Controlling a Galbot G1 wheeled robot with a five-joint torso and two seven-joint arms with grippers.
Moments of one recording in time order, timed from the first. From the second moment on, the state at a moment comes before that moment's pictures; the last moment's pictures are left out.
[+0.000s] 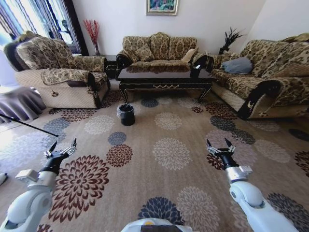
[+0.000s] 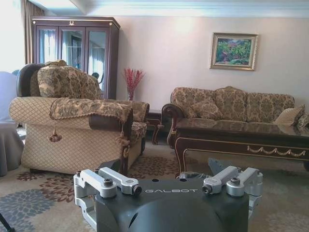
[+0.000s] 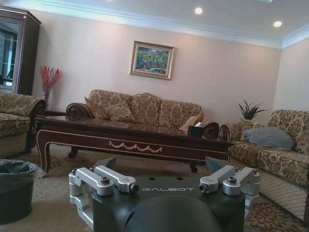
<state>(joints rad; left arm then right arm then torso) 1.65 -1.03 -1.01 -2.09 -0.77 0.04 -0.03 -1.52 0.92 0.69 1.88 0.52 0.23 0.12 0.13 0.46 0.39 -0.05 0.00</state>
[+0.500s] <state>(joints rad) 1.66 -1.04 -1.01 -2.10 -0.76 0.04 -0.03 -1.53 0.92 0.70 1.89 0.52 0.24 0.11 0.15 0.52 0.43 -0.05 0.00</state>
